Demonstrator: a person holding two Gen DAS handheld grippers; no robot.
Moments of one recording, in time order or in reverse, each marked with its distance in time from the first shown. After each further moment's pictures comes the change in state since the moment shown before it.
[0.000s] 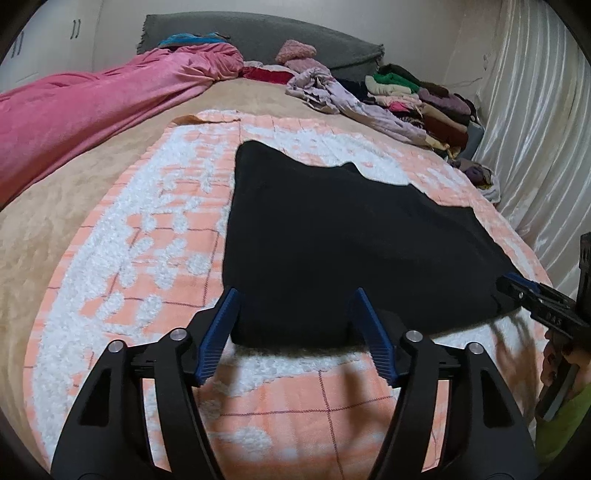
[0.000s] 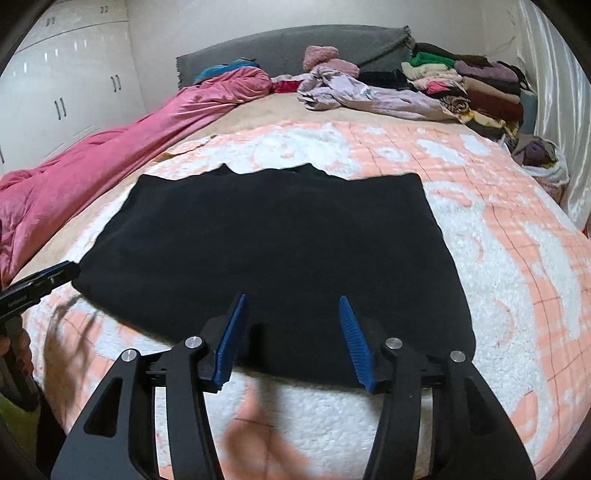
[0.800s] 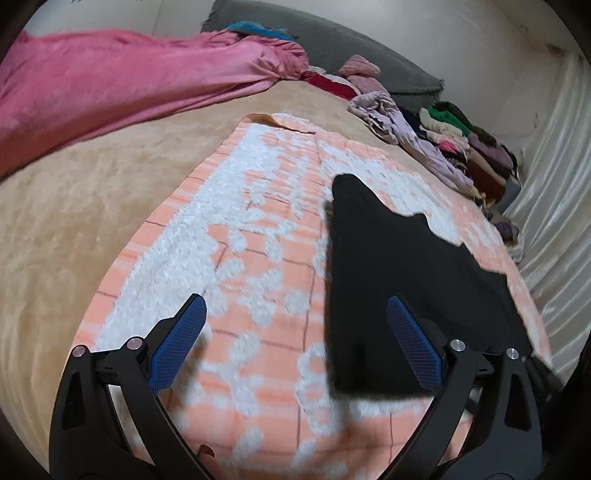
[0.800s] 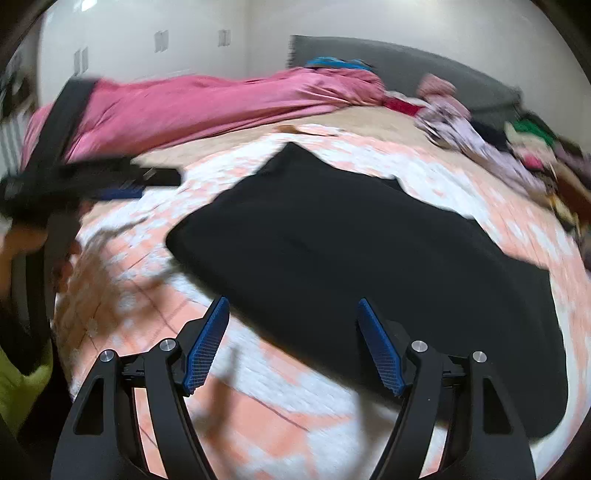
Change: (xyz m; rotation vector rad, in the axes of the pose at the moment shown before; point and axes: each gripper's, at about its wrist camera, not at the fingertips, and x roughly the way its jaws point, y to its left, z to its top) left arm -0.004 0.081 0.028 -0.253 -0.016 0.059; right arm 0.028 0.157 -0.001 -0.406 0.000 0.178
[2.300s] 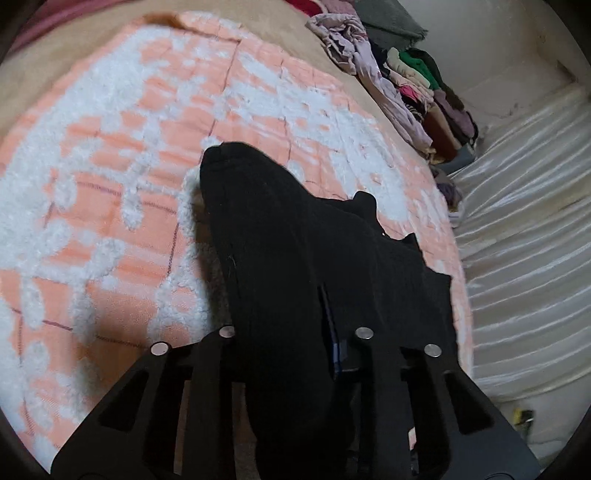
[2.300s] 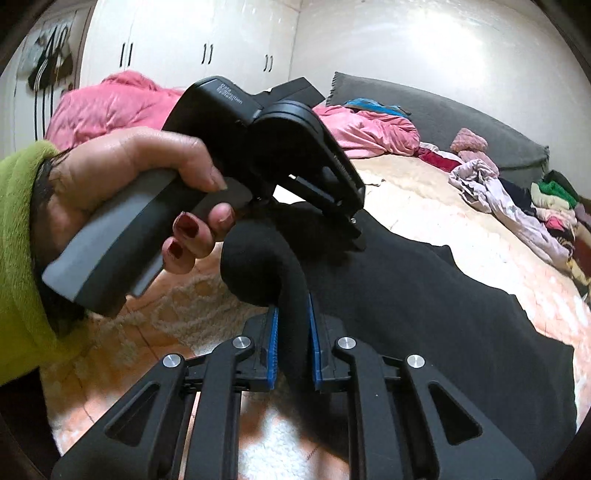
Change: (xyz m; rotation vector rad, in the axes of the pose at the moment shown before) left arm 0.123 -0.062 0.056 -0.065 0.376 -0.291; right arm 0.025 0.025 0.021 -0.115 -0.167 0.056
